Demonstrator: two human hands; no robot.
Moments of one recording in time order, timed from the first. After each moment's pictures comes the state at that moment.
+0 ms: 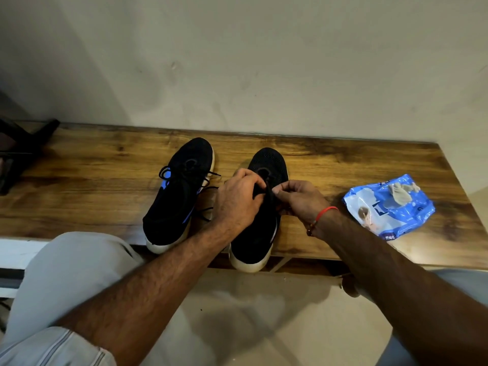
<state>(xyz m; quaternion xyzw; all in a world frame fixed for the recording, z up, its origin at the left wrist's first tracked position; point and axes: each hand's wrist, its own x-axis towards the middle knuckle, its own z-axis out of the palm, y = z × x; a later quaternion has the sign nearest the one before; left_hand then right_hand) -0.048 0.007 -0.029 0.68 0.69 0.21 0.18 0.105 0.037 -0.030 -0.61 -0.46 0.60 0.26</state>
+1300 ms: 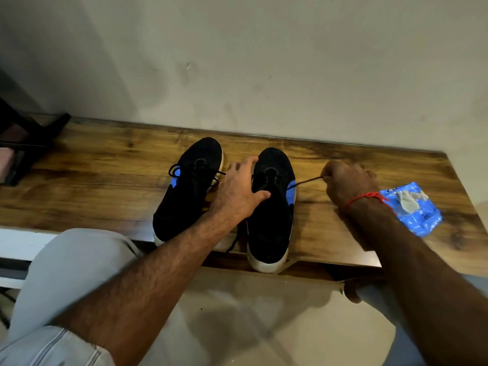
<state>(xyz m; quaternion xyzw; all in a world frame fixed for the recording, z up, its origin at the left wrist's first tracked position) -0.069 0.017 -0.022 0.61 0.70 0.24 0.26 0.160 0.081 -0.004 -0.68 -0.73 0.07 -0.01</state>
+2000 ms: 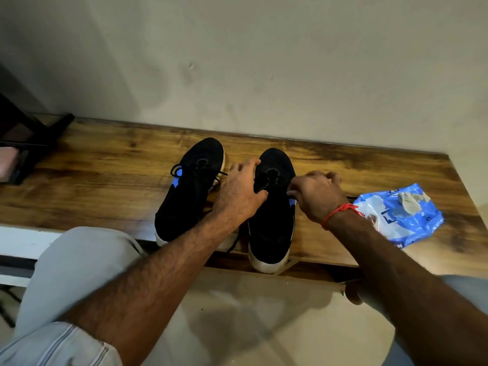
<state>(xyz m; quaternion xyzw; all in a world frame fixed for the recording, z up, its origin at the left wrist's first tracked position) -0.066 0.016 -0.022 0.62 0.71 0.23 0.24 0.116 0.053 -0.011 -0.56 -0.83 0.06 -0.06</state>
